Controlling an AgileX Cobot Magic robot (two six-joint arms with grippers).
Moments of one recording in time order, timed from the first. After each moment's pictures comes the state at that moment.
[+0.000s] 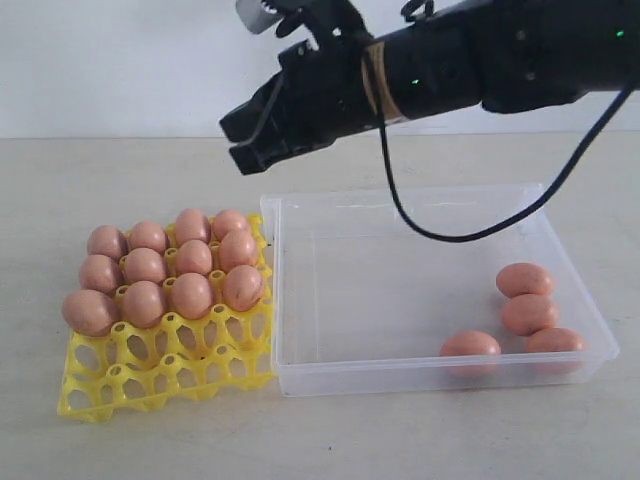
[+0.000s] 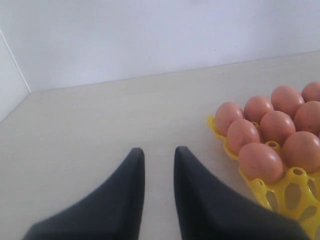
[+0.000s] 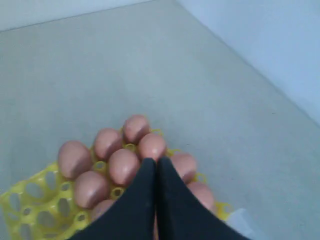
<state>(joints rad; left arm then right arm) 0.04 0.00 0.00 0.23 0.29 -0.09 0.55 1.73 -1.26 -1.73 -0.52 1.49</state>
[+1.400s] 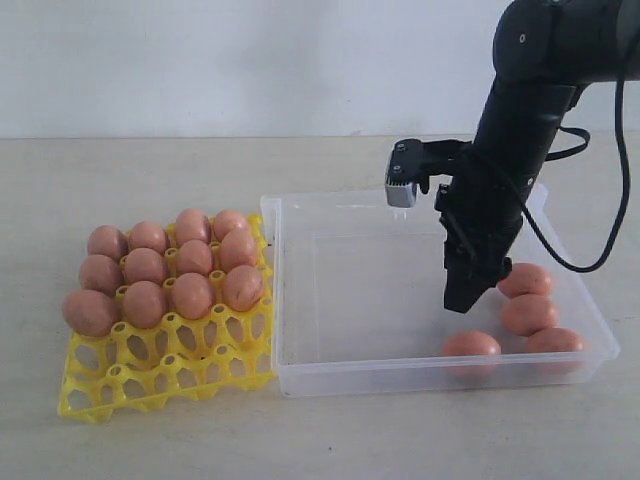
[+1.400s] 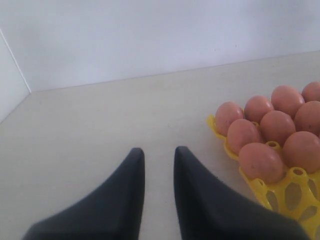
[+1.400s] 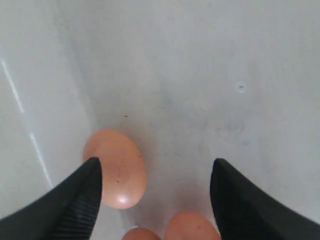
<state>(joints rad) 0.04 0.00 0.00 0.23 0.29 -0.09 0.33 1.95 -1.43 0.24 1.19 -1.12</state>
